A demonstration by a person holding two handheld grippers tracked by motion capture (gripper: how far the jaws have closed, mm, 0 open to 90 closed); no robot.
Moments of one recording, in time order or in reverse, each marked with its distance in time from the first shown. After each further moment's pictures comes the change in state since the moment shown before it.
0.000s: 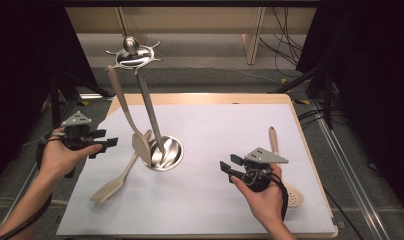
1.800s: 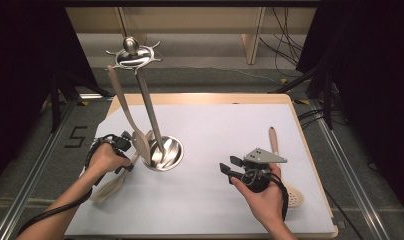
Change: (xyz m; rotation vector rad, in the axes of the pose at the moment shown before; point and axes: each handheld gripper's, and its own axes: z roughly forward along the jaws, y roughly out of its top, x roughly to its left) left arm -0.023 -0.020 0.113 0.601 0.056 -0.125; right arm 0.001 0.000 0.000 0.032 0.011 -0.007
